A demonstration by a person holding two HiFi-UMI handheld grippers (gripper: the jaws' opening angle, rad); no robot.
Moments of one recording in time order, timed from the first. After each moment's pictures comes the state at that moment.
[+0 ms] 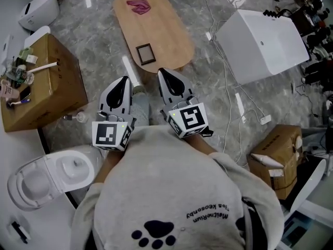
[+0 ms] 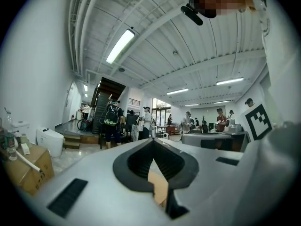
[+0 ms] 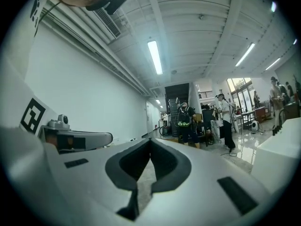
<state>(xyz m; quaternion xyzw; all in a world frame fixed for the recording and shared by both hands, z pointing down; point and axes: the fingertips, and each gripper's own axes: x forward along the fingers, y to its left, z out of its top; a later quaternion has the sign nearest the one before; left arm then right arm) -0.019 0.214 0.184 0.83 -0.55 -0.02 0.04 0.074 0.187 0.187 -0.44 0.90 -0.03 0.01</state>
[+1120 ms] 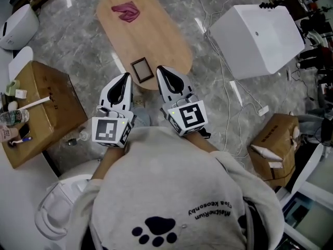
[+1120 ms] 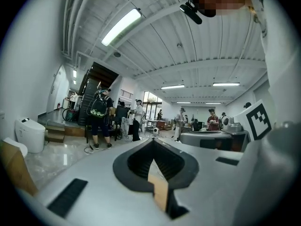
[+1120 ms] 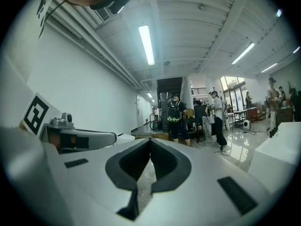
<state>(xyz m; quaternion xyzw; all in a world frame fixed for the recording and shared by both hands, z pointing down) -0.039 0.011 0.203 0.87 -0.48 0.00 0.08 0.046 0.000 0.202 -0.48 0.87 -0.04 -0.03</state>
